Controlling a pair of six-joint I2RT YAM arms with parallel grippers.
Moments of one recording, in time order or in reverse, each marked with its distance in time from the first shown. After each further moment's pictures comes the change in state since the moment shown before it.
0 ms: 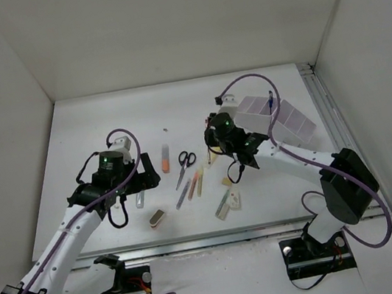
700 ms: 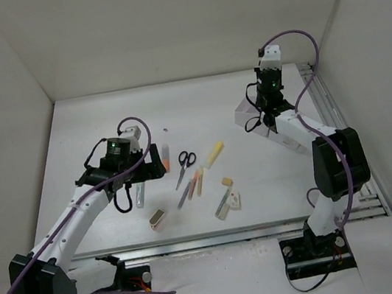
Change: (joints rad) left arm 0.000 0.174 0.100 0.055 0.060 0.082; right arm -0.481 0.146 0.126 0.556 0.204 -0.773
